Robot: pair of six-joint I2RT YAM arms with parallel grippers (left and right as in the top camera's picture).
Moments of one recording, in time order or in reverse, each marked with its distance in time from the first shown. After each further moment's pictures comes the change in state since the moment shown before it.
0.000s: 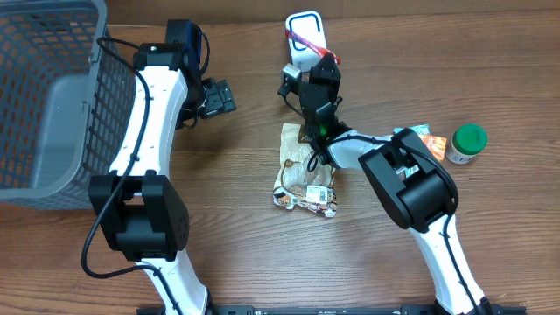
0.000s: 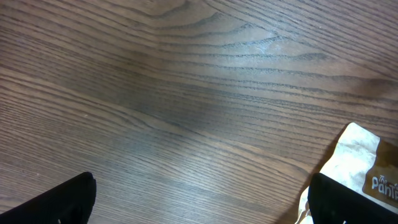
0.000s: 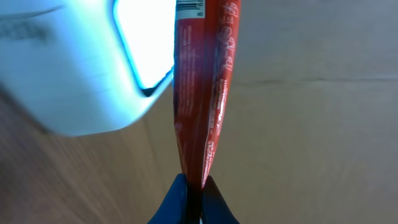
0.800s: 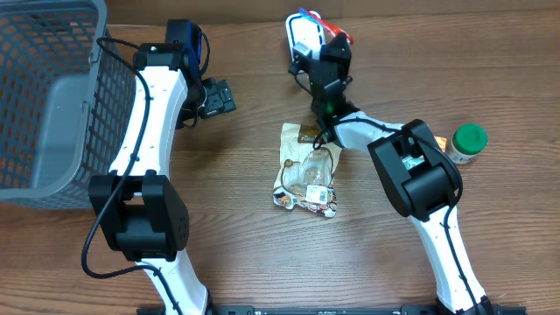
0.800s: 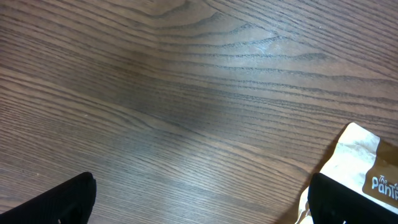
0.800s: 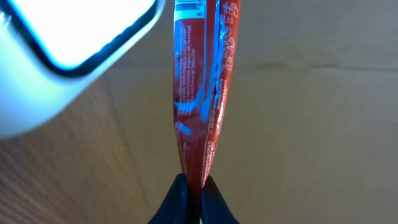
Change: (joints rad) left arm 0.000 0.000 0.000 0.000 0.000 0.000; right arm -0.085 0.069 0.190 -0.093 0.002 -0.060
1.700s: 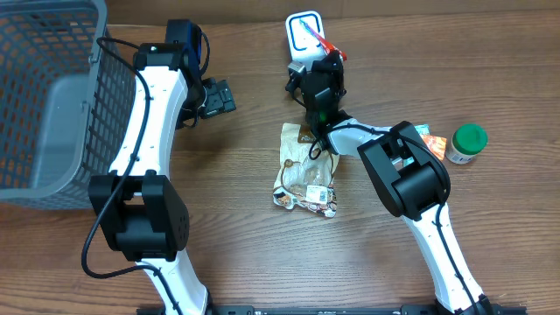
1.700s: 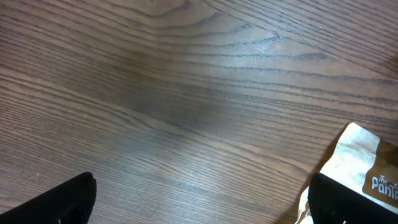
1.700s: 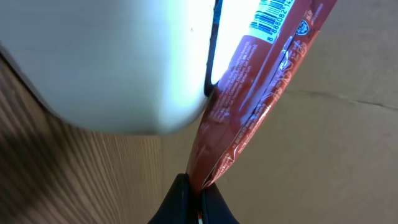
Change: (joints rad) left arm 0.000 0.000 0.000 0.000 0.000 0.000; right arm 0.038 0.045 0.000 -0.066 0.031 -0.068
